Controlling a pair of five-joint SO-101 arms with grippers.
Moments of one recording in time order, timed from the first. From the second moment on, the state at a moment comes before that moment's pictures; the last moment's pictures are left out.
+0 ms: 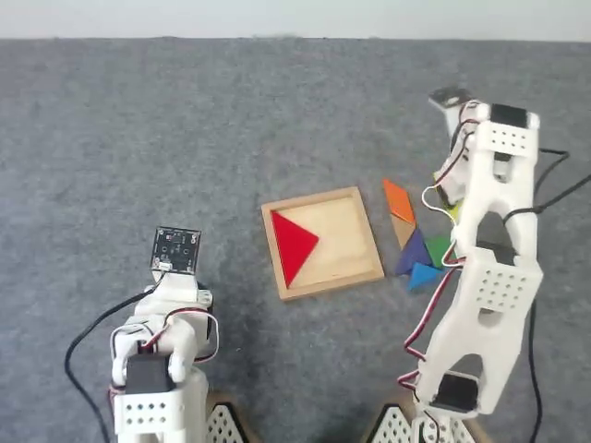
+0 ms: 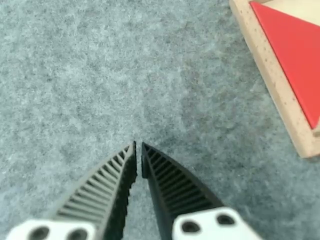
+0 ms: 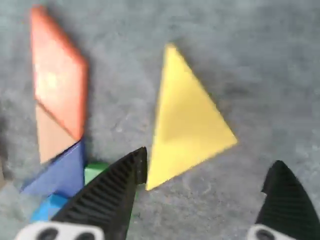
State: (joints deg) left arm -9.6 -103.2 97.1 72.0 -3.9; right arm 7.6 41.1 -32.8 89.1 36.1
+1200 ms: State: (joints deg) left arm -9.6 -103.2 97.1 72.0 -3.9; right arm 7.9 38.4 -16.0 70.9 37.9
